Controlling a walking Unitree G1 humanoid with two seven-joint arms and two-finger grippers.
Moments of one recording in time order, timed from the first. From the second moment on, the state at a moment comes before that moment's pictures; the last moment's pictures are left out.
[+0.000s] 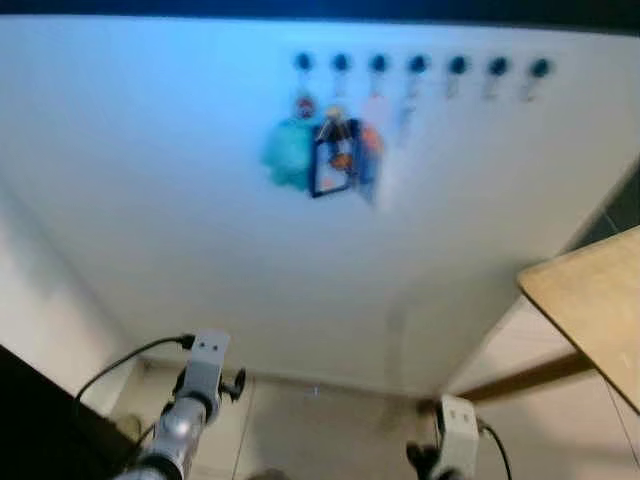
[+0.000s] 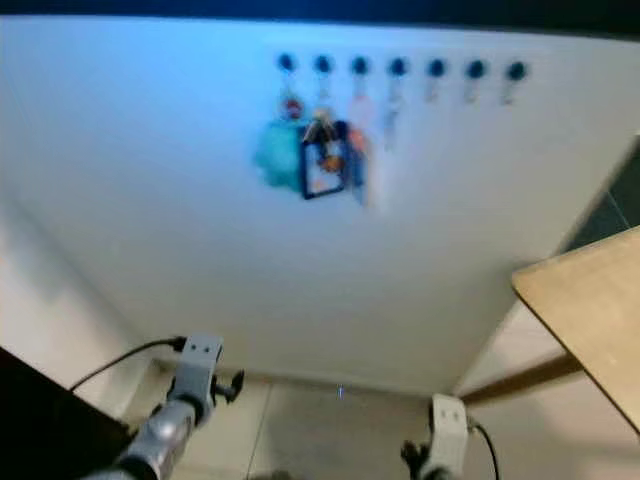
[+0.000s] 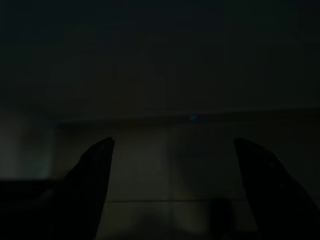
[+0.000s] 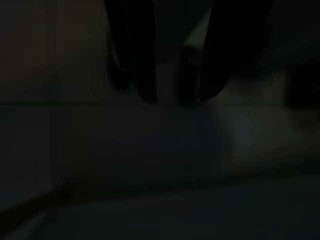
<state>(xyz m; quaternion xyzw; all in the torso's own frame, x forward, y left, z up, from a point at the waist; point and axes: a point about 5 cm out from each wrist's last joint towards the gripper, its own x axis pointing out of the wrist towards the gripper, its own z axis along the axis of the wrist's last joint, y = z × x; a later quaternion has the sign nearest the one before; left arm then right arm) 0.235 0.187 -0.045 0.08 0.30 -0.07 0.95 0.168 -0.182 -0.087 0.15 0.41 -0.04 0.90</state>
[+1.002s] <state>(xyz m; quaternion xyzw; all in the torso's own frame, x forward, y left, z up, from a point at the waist) 0.237 0.176 -0.044 0.07 0.30 -0.10 0.95 0.169 -0.202 -0.077 0.09 0.35 -0.04 0.93</state>
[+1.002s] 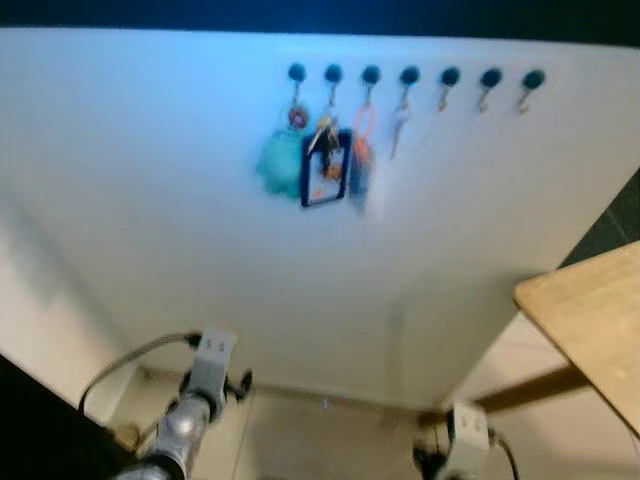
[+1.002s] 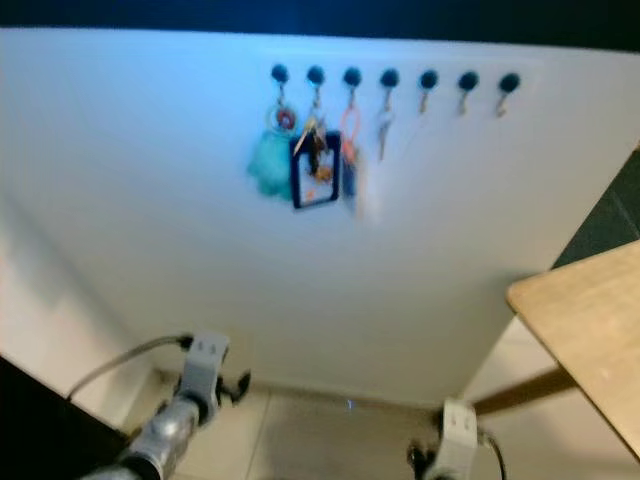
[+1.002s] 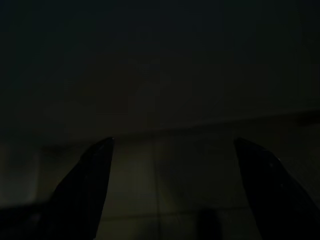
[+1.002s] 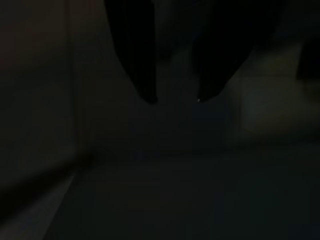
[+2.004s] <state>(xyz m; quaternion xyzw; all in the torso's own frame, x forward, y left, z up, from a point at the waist) 0.249 0.157 0.056 0.09 -0.01 -0.24 0.97 0.262 -0.171 0.127 -0.05 -0.23 0.06 0.97</state>
